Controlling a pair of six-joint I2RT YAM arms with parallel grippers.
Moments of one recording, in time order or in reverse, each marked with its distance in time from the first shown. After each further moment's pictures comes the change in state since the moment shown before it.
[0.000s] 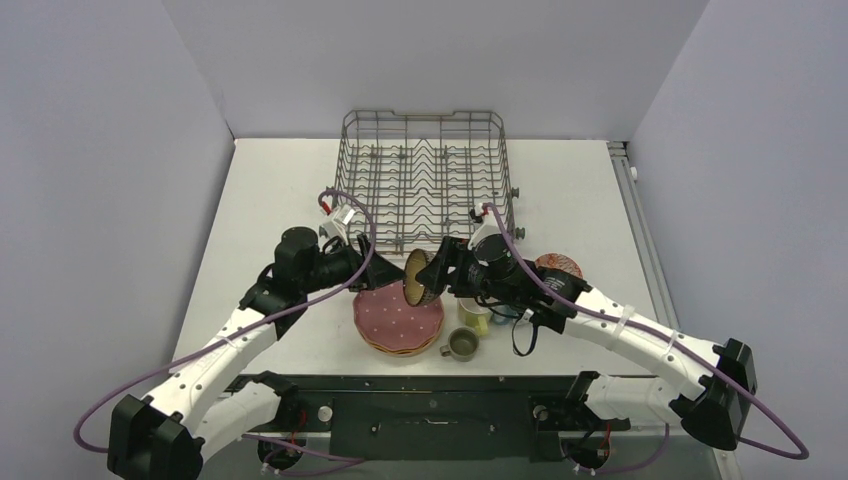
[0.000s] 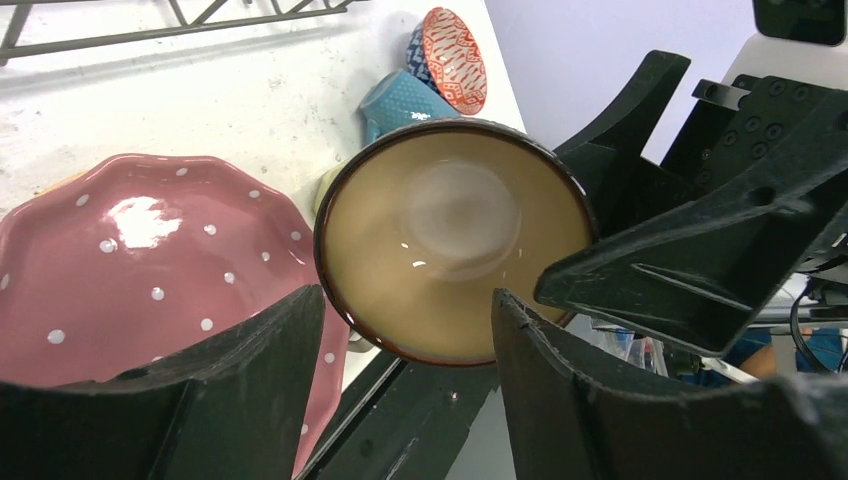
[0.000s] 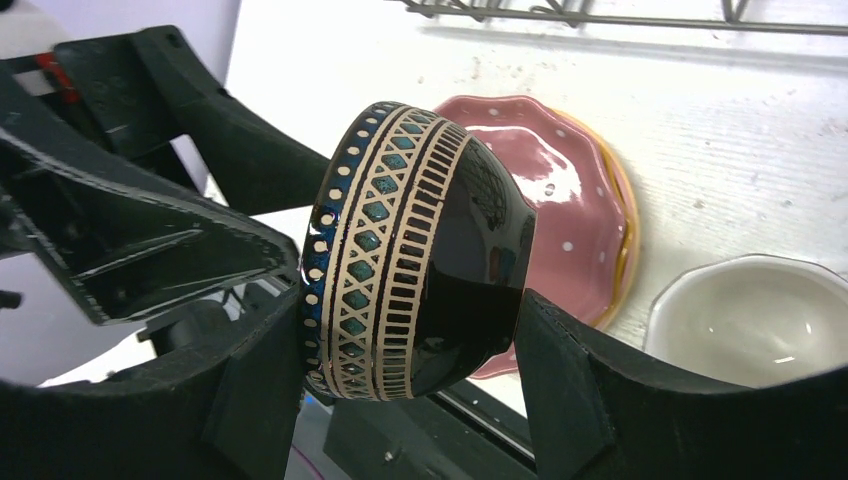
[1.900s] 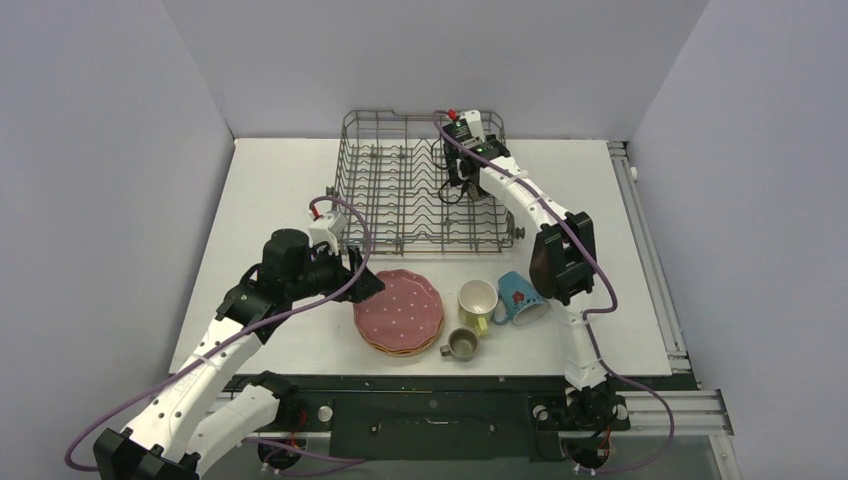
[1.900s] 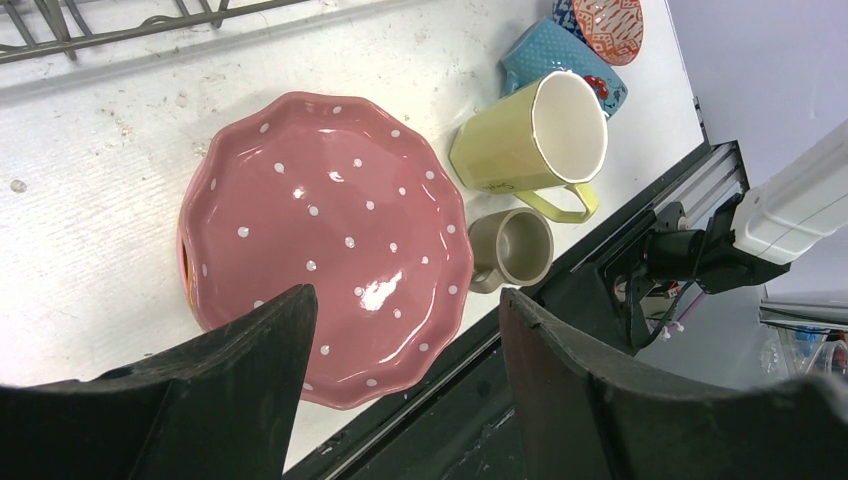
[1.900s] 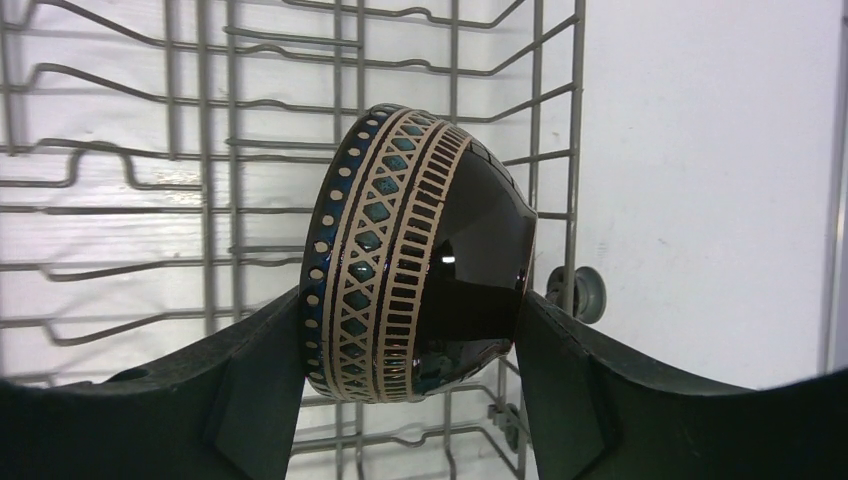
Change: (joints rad) left arm 0.013 -0.101 0.131 -0.453 -0.187 0.314; right arm -0.432 1.117 1.174 -0.425 0.422 -0.647
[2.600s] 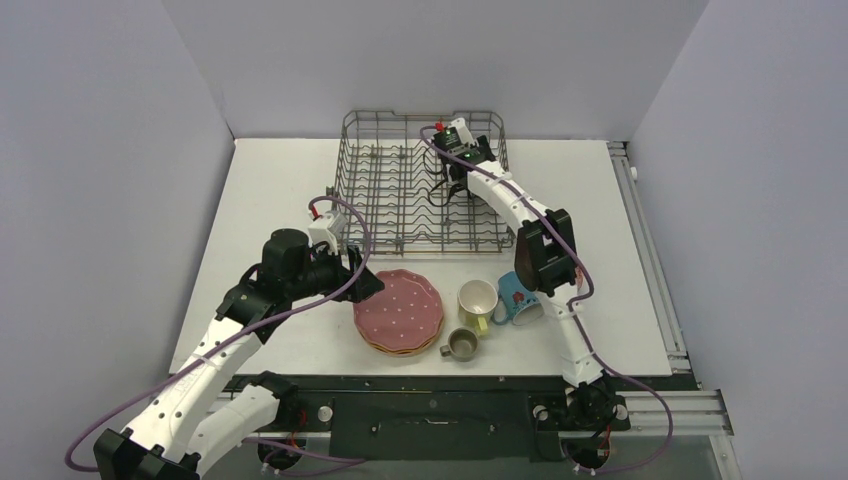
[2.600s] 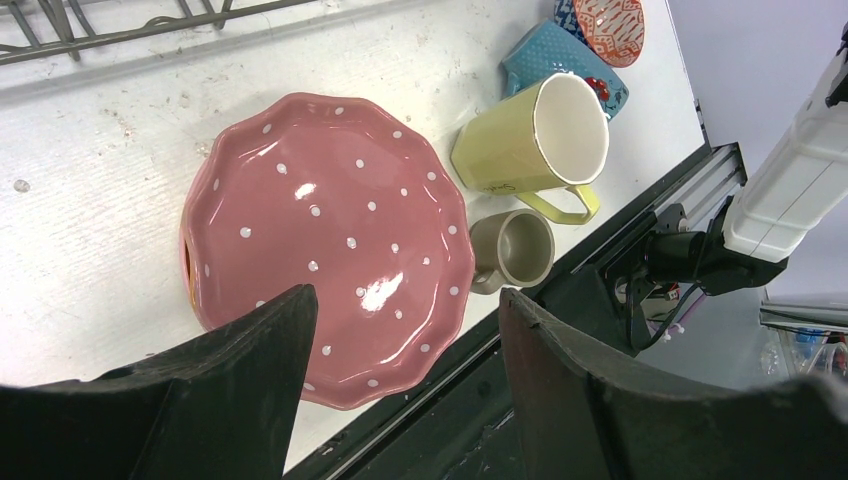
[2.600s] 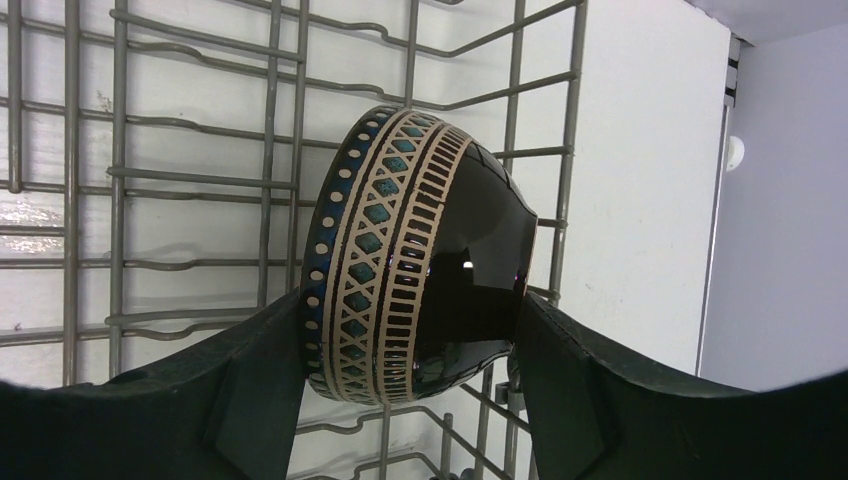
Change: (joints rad) left arm 0.005 0.000 0.000 0.000 0.000 0.001; right arm 0.000 0.188 0.140 0.014 0.171 -0.226
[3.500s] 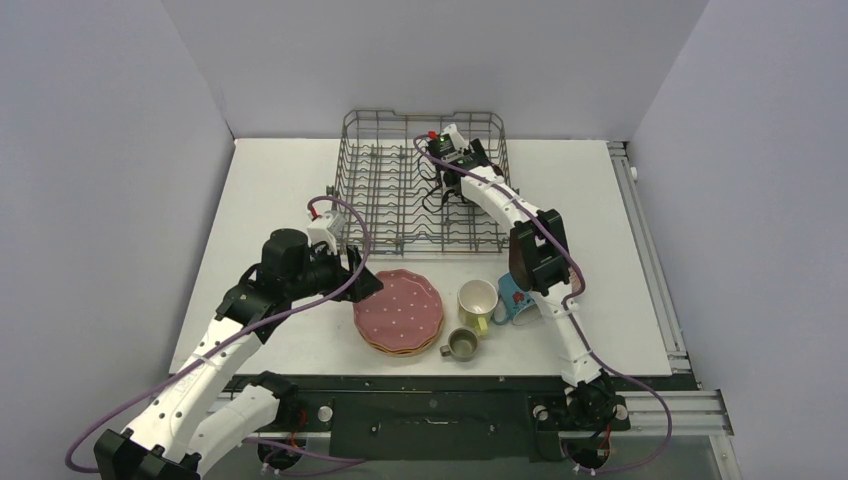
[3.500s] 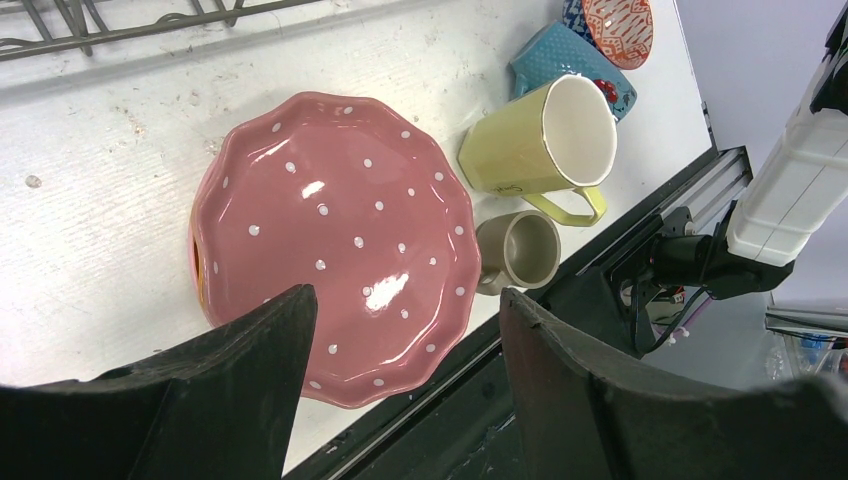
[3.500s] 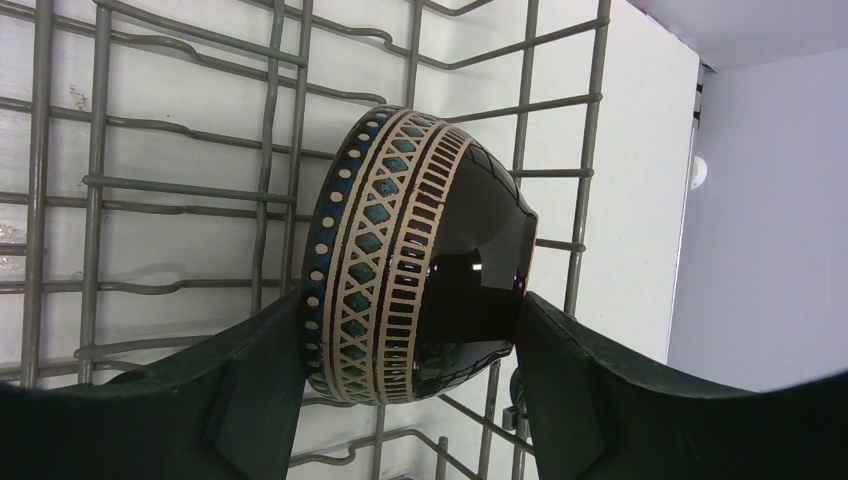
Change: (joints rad) left arm 0.007 0.000 0.000 -0.007 -0.007 0.004; right arm 0.016 0.069 0.010 0.058 0.065 -0.095
